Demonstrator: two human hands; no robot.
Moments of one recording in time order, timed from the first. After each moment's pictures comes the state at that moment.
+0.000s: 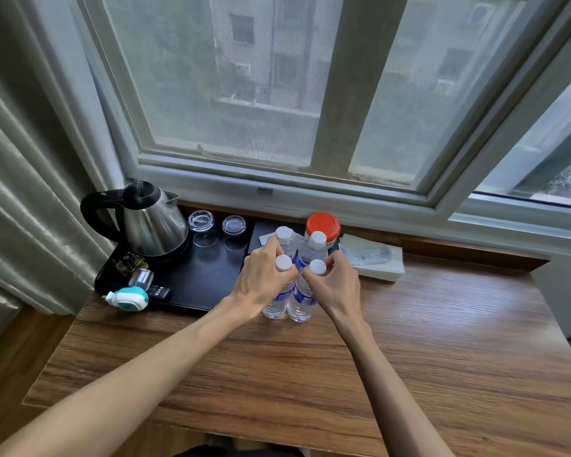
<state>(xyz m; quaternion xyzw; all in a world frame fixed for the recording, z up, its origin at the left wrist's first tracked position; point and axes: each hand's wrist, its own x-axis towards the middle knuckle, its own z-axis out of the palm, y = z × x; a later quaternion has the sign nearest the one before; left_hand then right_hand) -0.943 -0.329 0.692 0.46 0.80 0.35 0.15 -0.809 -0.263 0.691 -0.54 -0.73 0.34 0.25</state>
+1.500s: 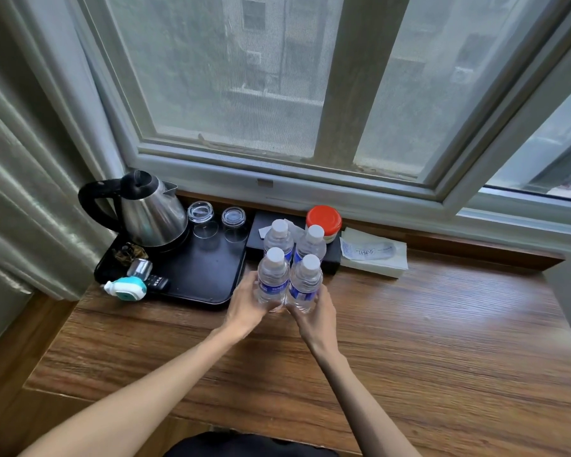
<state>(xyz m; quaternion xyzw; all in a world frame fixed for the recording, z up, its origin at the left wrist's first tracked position) -0.943 -0.358 0.583 0.36 0.78 0.42 0.30 -0.792 -0.283 0.569 -0.51 -0.71 0.43 0.23</state>
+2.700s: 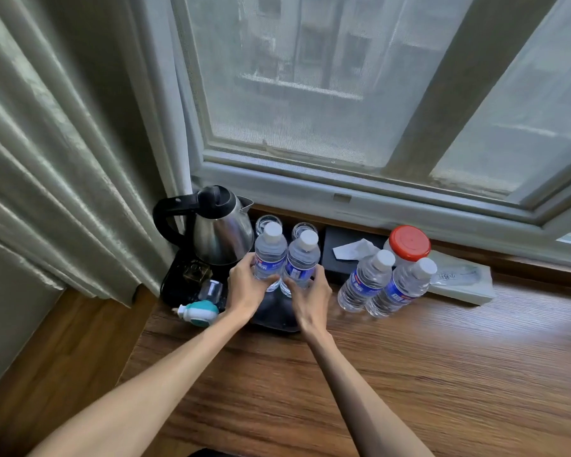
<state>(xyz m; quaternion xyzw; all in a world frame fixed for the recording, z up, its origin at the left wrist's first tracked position) -1.131 -0.381 0.576 0.27 0.81 0.48 0.21 -1.007 -0.318 0.576 -0.50 -0.68 0.45 0.31</state>
